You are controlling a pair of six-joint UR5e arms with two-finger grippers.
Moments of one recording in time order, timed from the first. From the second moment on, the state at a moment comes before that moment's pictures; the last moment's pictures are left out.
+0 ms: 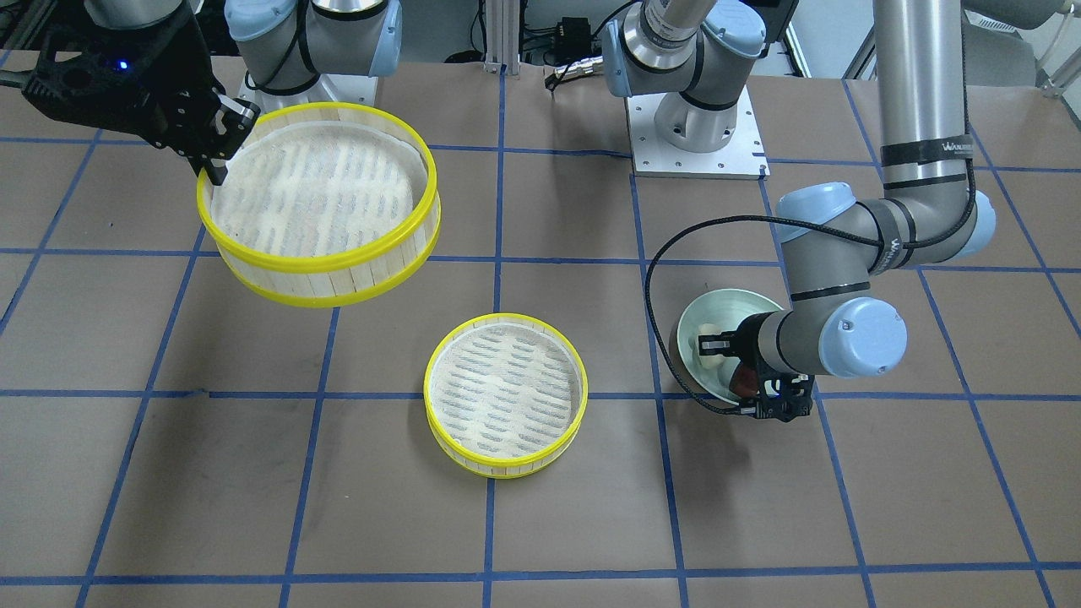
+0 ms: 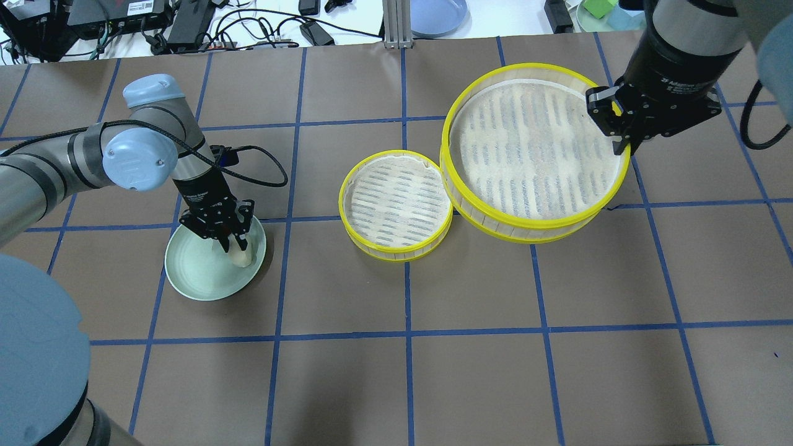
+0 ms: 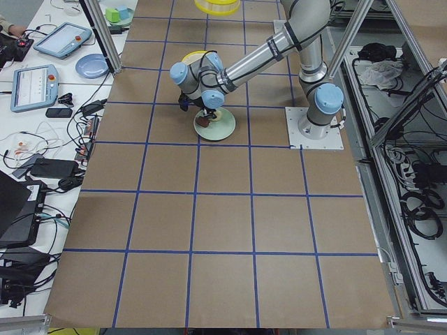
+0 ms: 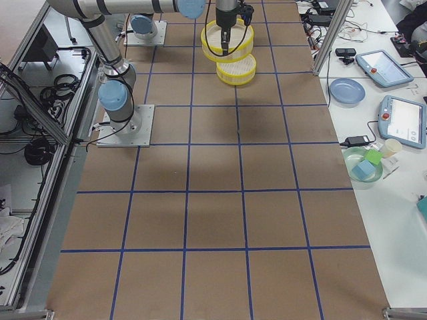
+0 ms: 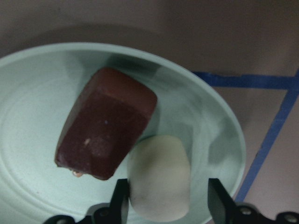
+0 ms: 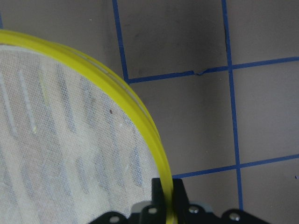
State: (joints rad) left arm -1.38 -2.00 -1.77 -1.38 1.56 0.11; right arm 1.54 -1.67 1.58 -1.50 -1.65 0.09
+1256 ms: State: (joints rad) left arm -1.54 -1.89 -1.56 -1.39 1.28 -0.37; right arm 1.54 -1.69 1.58 -1.49 -1.67 0.04
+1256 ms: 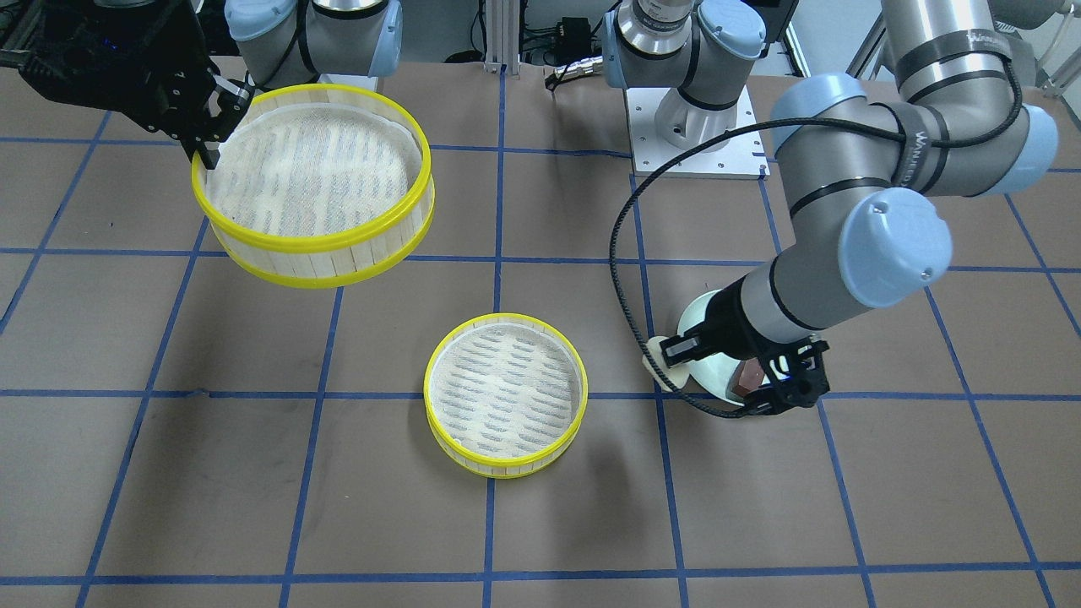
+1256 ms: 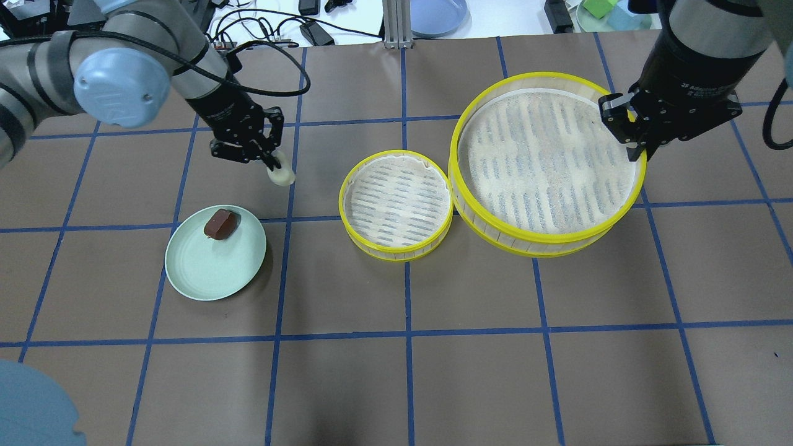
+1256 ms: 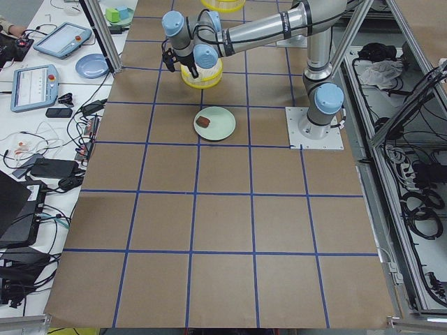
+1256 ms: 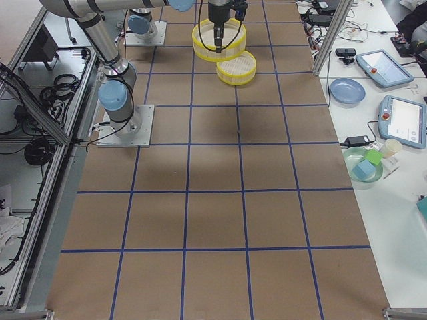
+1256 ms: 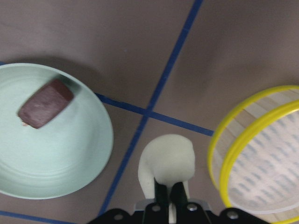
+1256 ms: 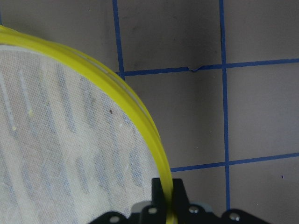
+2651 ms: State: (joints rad) left arm -1.66 -1.97 -1.61 -1.11 1.18 -0.40; right arm 1.54 -1.61 1.59 -1.51 -1.67 0.04
